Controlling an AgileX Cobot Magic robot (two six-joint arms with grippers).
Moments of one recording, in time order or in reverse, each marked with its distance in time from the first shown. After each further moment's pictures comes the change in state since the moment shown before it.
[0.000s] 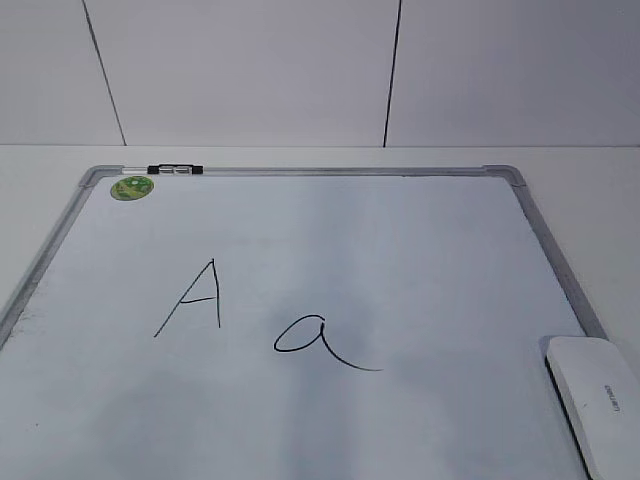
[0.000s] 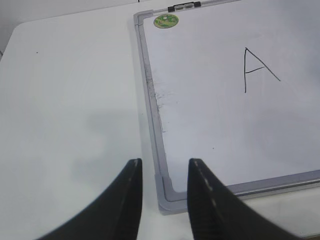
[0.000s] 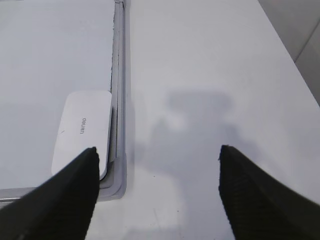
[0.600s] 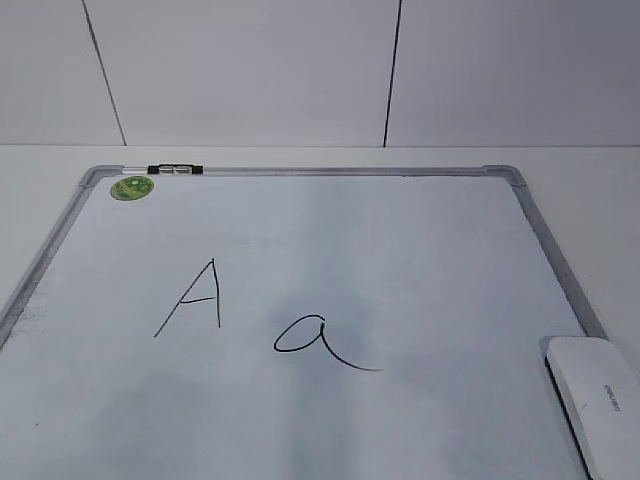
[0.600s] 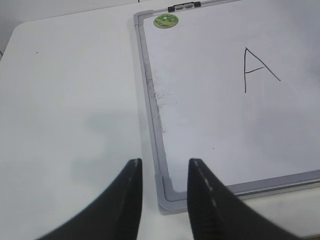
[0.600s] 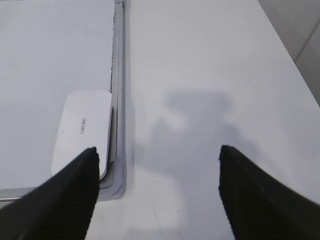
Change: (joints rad) left arm 0.000 0.000 0.000 0.000 0.000 0.000; right arm 0.000 0.000 0.000 0.000 0.000 0.000
